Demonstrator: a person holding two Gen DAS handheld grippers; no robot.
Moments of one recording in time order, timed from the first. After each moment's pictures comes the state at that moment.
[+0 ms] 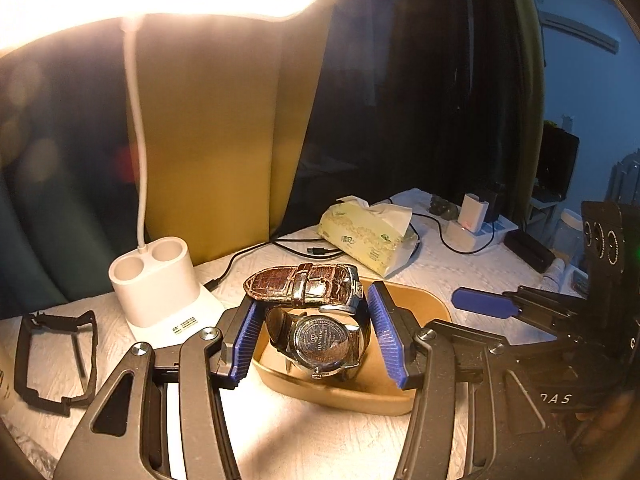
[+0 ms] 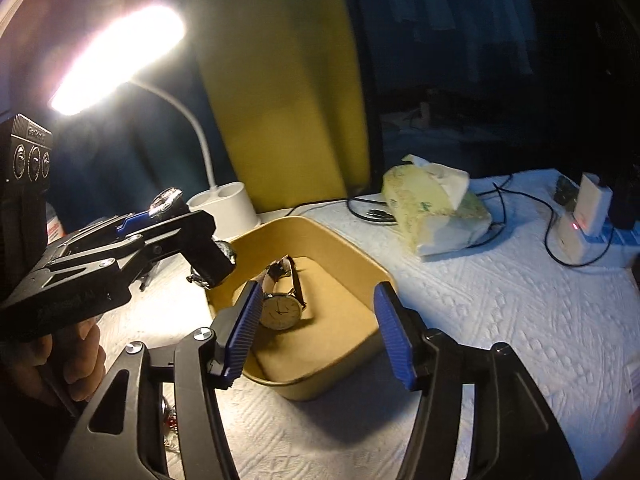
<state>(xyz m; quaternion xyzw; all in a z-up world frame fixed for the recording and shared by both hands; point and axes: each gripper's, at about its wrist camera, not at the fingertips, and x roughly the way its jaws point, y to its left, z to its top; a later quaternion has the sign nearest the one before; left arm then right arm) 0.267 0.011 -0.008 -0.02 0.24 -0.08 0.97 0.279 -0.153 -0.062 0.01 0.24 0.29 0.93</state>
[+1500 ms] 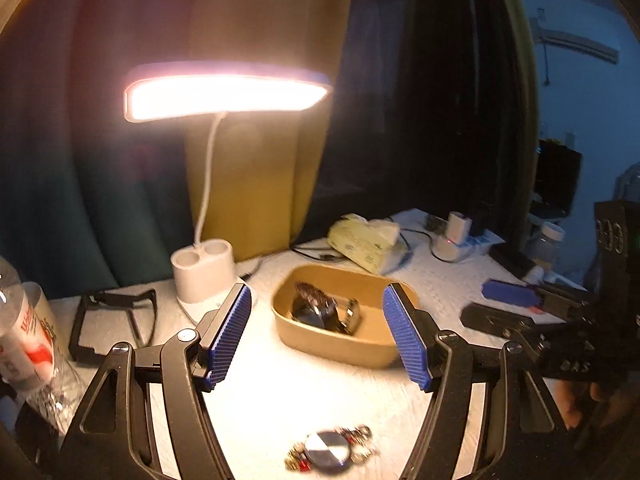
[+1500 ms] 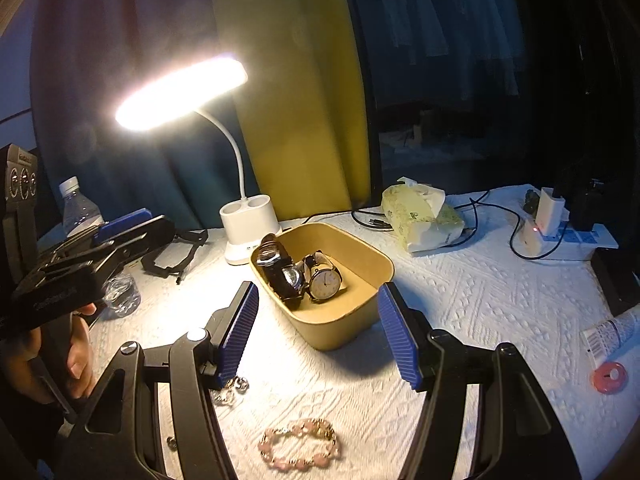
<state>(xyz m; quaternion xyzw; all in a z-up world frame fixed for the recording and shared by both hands) 0.164 0.021 0.027 -0.02 0.21 -0.06 0.98 0.190 -0.172 -0.029 0.00 0.21 0.28 0.94</state>
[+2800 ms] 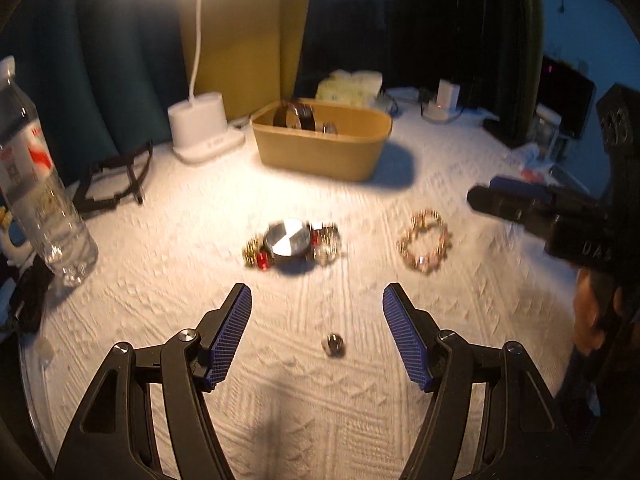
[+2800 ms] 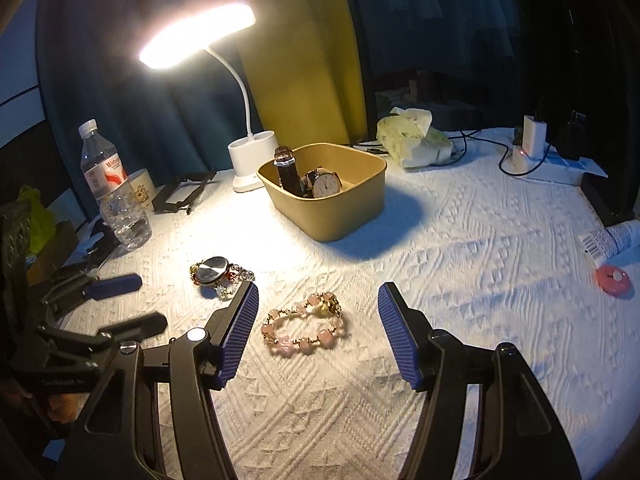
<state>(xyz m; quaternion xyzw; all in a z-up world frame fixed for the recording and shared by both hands) 0.087 -0.015 -0.056 0.00 0.38 -0.03 0.92 0.143 -0.198 -0.086 0.00 0.27 0.29 0.92</state>
